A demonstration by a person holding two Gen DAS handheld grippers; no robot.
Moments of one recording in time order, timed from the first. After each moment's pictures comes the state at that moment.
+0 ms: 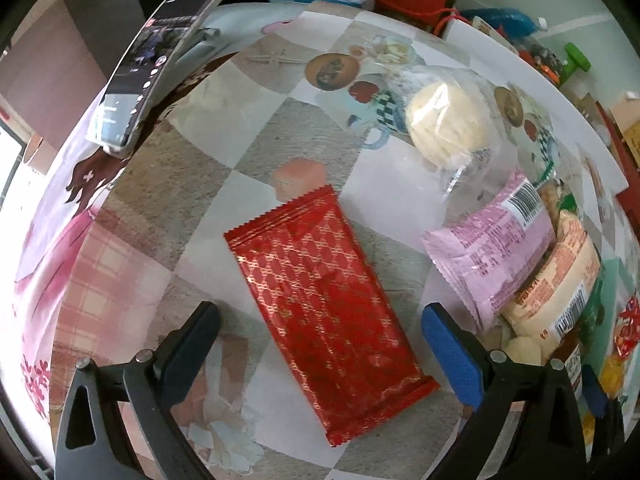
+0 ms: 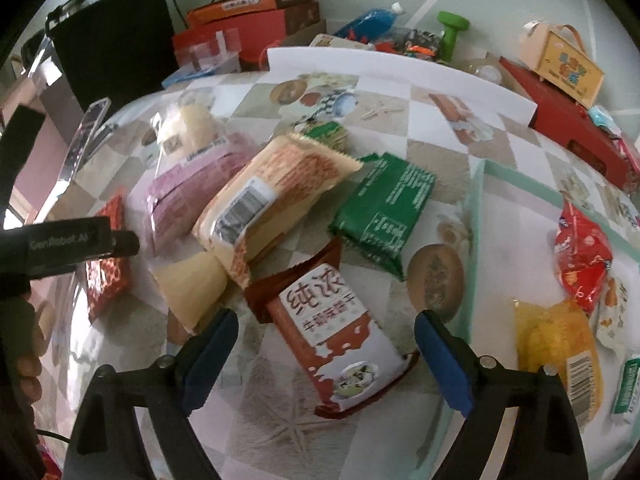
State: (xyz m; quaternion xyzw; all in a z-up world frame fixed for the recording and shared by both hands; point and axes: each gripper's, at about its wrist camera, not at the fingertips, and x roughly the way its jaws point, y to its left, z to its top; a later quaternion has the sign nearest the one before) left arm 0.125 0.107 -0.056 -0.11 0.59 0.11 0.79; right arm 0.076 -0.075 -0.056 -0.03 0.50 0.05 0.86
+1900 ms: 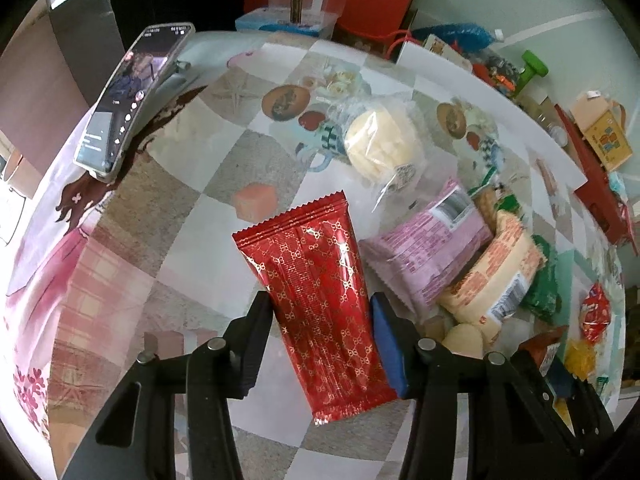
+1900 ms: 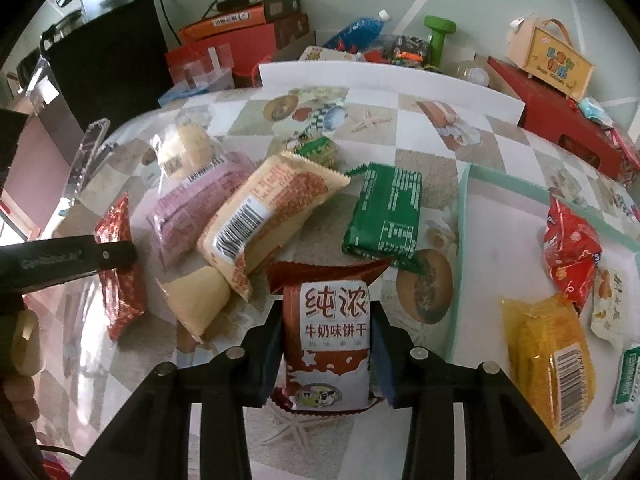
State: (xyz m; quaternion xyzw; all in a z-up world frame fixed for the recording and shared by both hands) left arm 0.105 0.102 -0.021 -0.13 0.55 0.06 0.82; right arm 0.068 -0.083 -0.035 0.01 0.47 0.05 0.88
